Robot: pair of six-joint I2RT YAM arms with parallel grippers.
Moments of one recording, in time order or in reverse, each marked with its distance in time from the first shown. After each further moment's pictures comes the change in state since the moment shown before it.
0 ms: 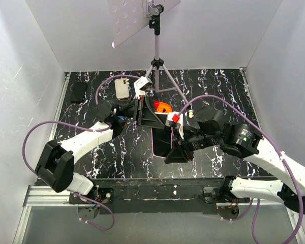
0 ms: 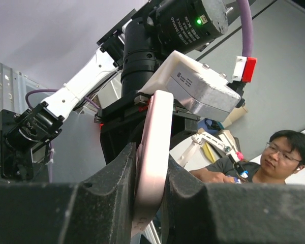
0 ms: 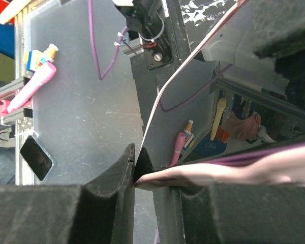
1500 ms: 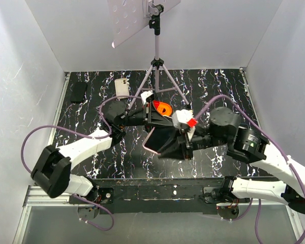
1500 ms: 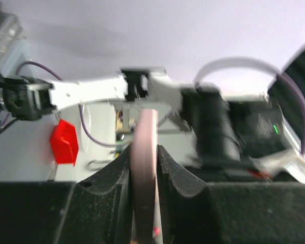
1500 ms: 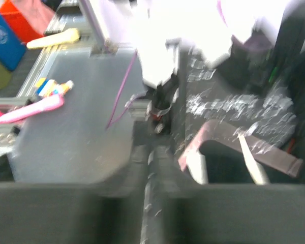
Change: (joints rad) left arm -0.053 -0.093 -0.113 -0.436 -0.269 -0.140; right arm 0.047 -0.059 -0.030 0.261 -0.060 -0.055
